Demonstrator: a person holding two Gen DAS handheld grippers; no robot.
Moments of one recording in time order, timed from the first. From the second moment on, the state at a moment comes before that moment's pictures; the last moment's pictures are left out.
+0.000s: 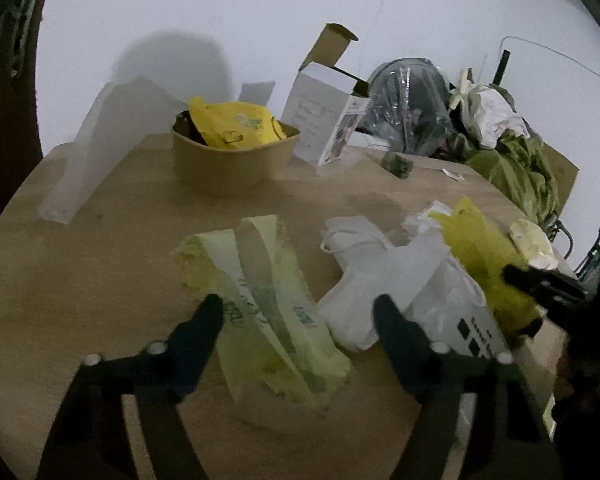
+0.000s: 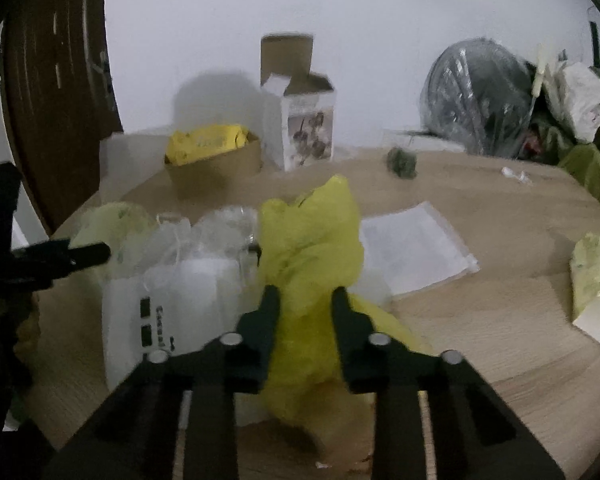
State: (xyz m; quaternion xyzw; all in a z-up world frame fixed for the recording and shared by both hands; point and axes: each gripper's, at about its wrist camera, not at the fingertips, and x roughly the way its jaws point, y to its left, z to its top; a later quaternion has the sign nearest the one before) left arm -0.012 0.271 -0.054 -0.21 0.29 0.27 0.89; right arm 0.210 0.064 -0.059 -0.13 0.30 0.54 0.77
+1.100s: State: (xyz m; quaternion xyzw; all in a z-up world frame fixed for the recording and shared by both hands) left arm -0.042 0.184 0.030 -0.10 0.18 0.22 0.95; right arm 0.171 -0.064 0.005 -0.05 0.19 0.52 0.83
